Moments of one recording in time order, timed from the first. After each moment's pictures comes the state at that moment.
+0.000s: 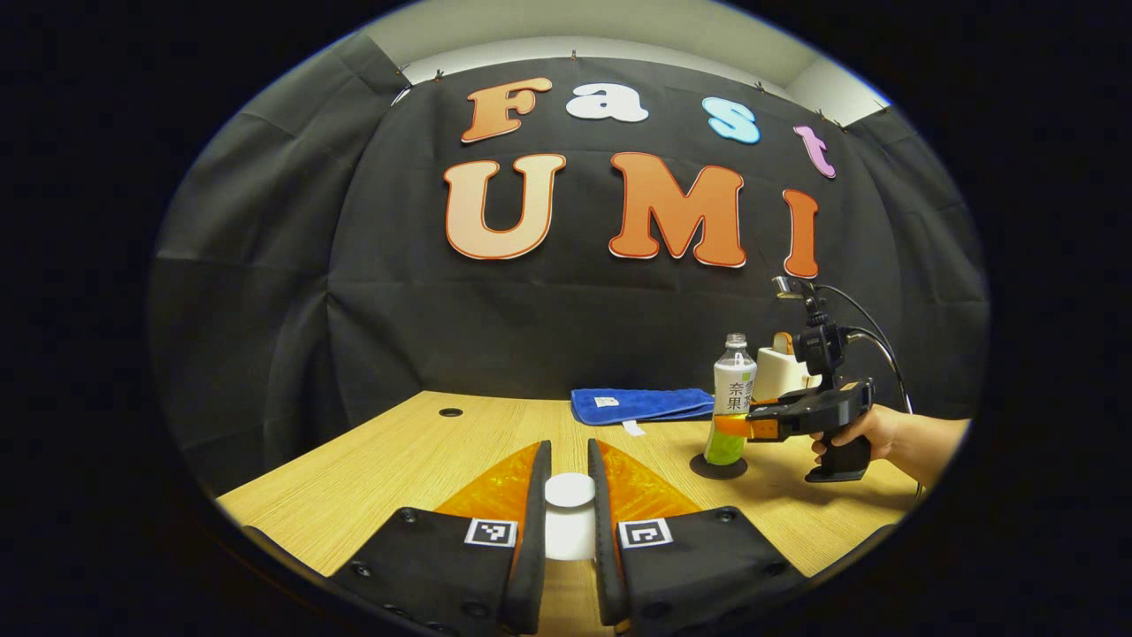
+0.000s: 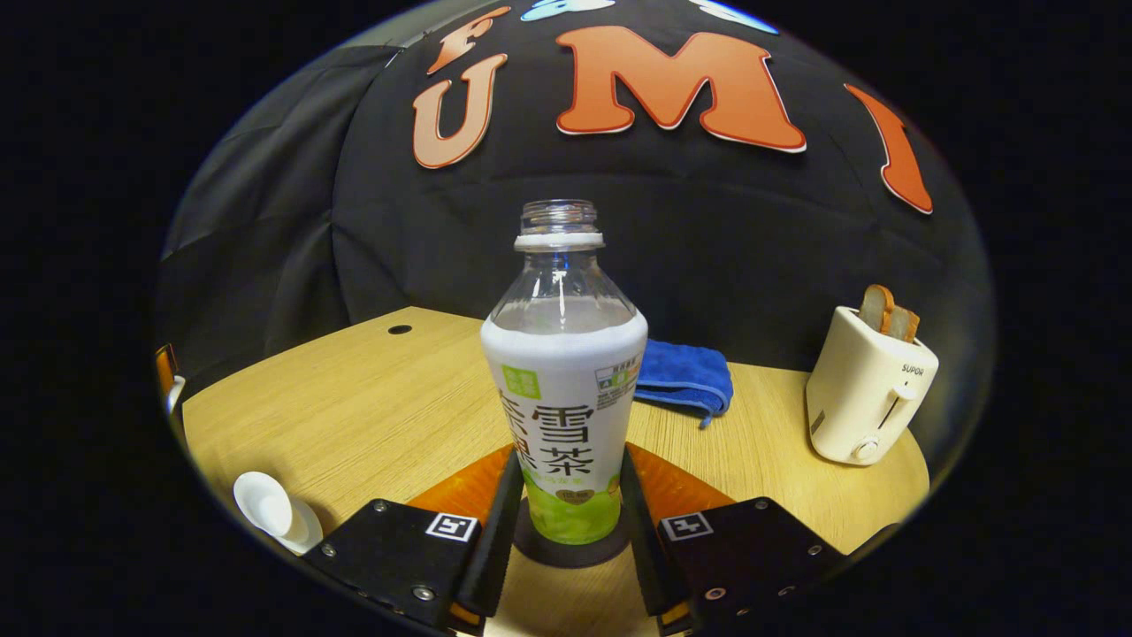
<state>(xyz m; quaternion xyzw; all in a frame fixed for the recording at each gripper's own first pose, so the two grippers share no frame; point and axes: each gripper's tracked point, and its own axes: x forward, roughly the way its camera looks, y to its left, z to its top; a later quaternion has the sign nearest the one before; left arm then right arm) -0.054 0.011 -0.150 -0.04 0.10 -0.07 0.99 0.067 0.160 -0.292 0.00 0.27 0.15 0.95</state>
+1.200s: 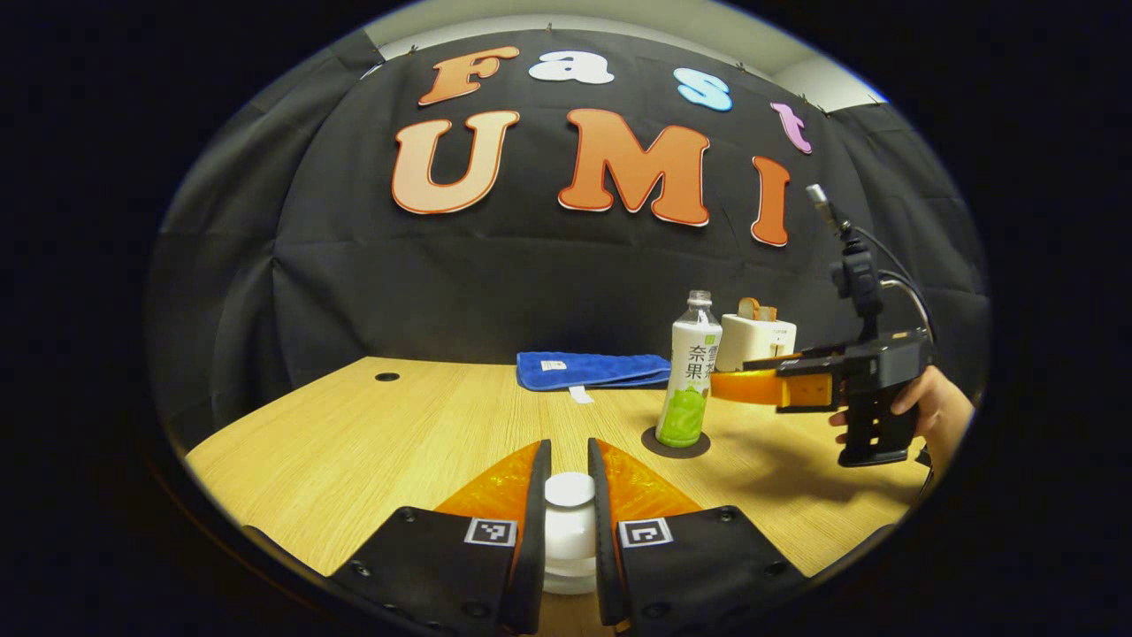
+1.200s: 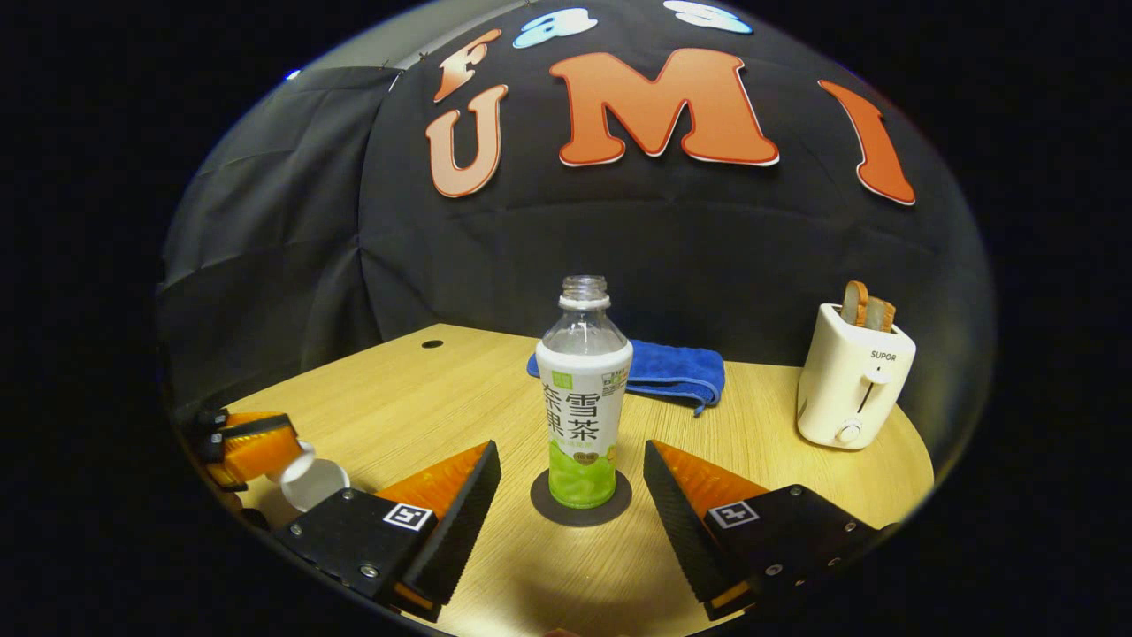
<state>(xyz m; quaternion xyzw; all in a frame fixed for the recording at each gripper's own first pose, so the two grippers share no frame) -0.034 -0.067 -0.215 -0.04 0.14 -0.13 0.98 0.007 0.135 -0.241 0.04 0.22 0.18 0.96</state>
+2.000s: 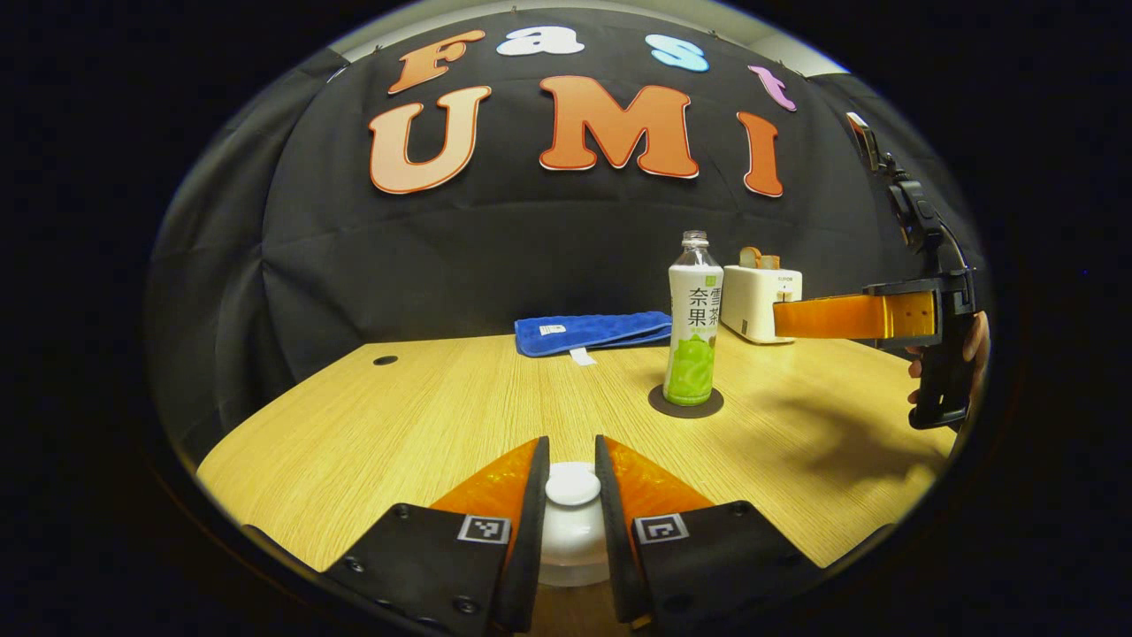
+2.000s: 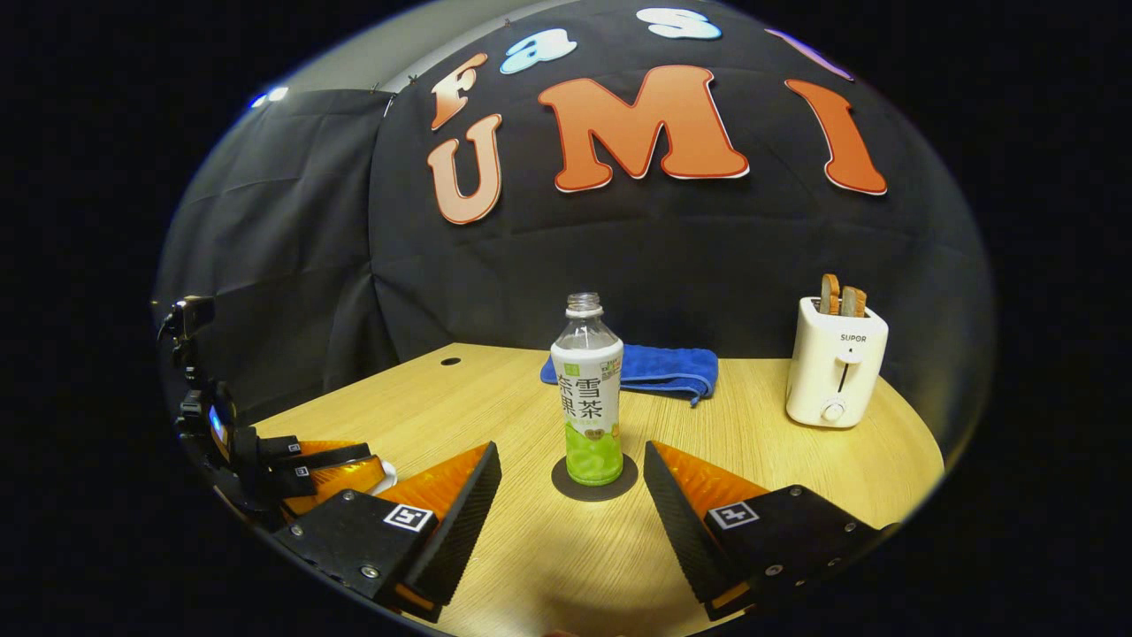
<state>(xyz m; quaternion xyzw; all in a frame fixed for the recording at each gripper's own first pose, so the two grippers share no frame) -0.035 -0.072 -0.244 0.02 0.18 -0.13 0.97 -0.032 0.119 -0.224 0.07 0.21 0.18 0.96</state>
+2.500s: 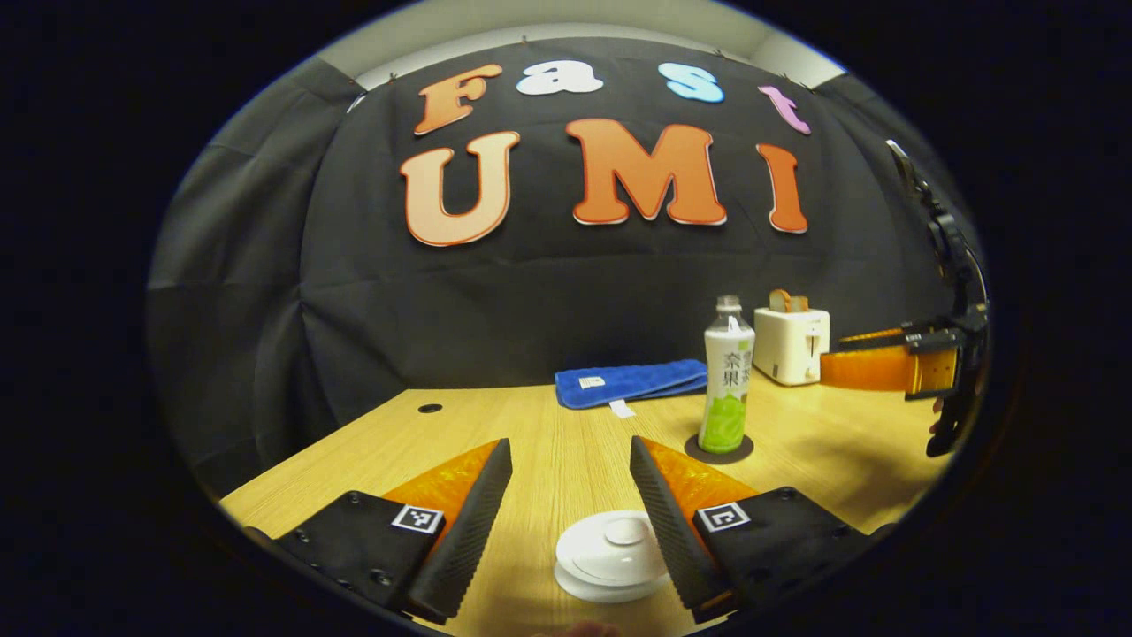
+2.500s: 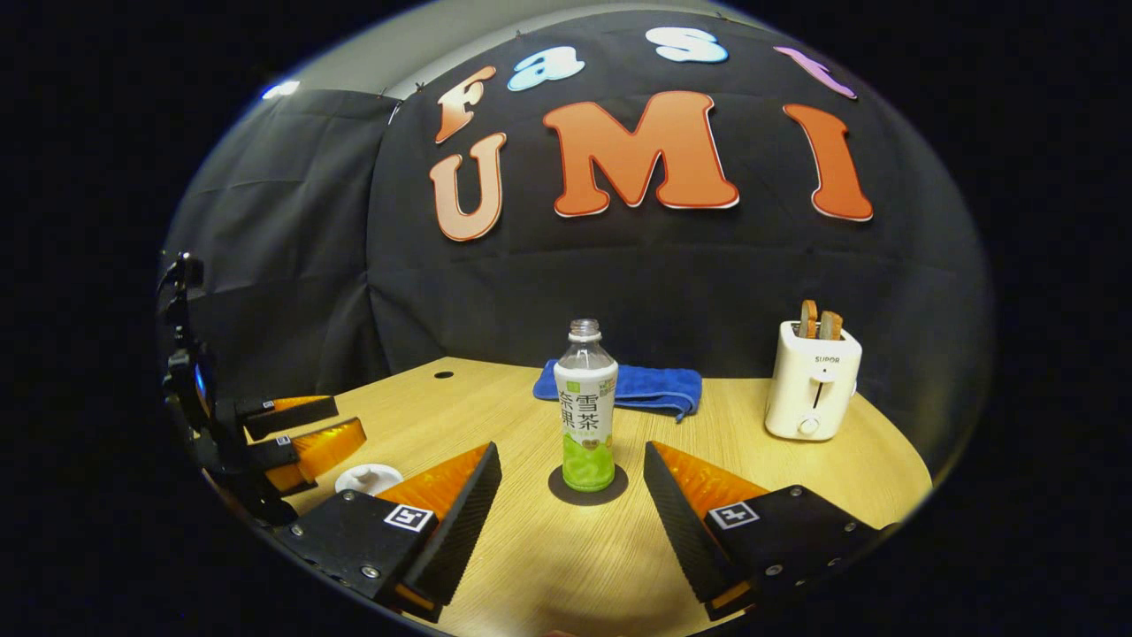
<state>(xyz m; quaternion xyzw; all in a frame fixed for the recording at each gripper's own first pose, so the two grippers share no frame) -0.020 -0.027 -0.170 0.00 0.10 -0.07 0.99 -0.050 0.113 -0.196 0.05 0.17 0.15 0.97</state>
